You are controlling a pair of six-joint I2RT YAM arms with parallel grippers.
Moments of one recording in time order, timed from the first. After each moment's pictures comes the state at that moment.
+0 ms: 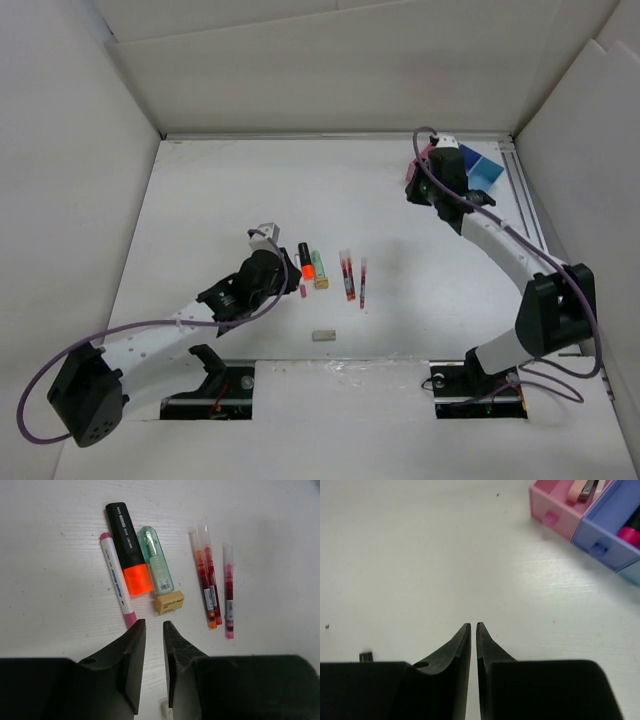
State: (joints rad) left arm -0.78 0.93 0.46 -0.12 -0.26 -0.74; right arm 0.30 1.52 1.19 -0.22 0.12 0.39
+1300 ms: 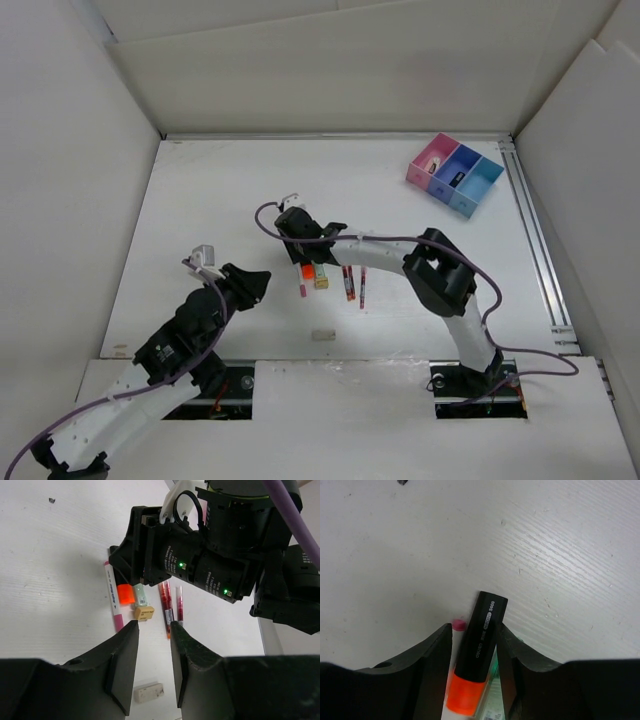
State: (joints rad) left arm -0.79 0.23 0.39 -0.42 -0.41 -0.91; right arm 0.96 2.13 1.58 -0.31 0.35 0.33
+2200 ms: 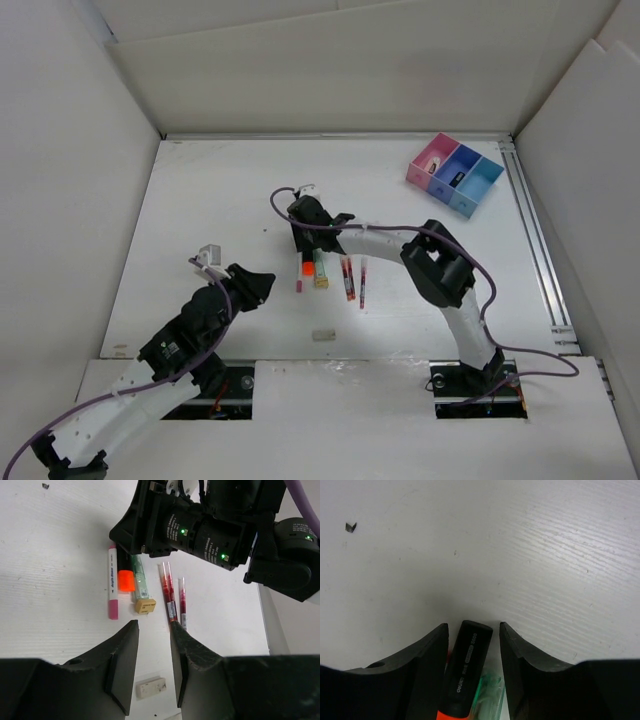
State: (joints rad) left arm -0.79 0.27 0.37 -0.40 -0.38 -0.91; right arm 0.87 2.18 1.59 -0.25 0.31 0.43
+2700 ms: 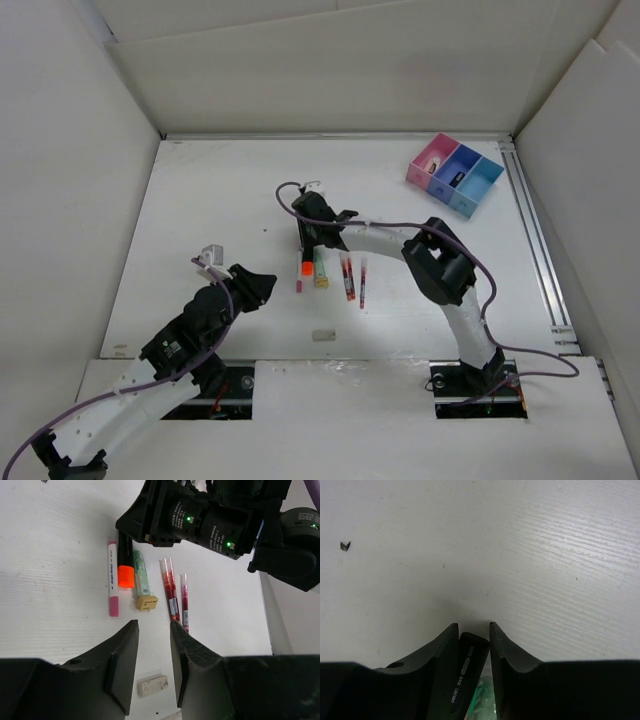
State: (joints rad) left arm -0.79 0.29 0.36 -0.39 -0.37 -0.91; right arm 0.83 2.19 1.59 -0.23 0.27 0.47
